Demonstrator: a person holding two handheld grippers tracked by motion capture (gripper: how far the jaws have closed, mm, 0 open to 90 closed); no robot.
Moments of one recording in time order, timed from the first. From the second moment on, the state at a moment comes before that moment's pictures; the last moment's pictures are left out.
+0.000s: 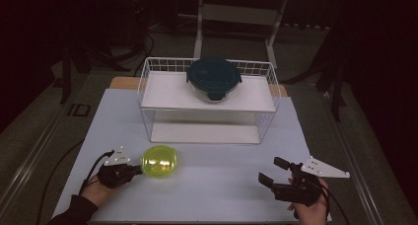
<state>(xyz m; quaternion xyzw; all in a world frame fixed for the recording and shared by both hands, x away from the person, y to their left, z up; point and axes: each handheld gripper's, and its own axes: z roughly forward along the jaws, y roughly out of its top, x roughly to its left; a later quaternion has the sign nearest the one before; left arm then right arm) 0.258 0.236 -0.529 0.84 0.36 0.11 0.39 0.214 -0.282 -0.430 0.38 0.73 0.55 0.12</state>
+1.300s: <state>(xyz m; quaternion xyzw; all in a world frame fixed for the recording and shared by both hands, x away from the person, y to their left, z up) 0.283 0.174 -0.533 0.85 0.34 0.06 0.39 0.215 -0.282 -0.431 0.38 0.73 0.55 0.11</state>
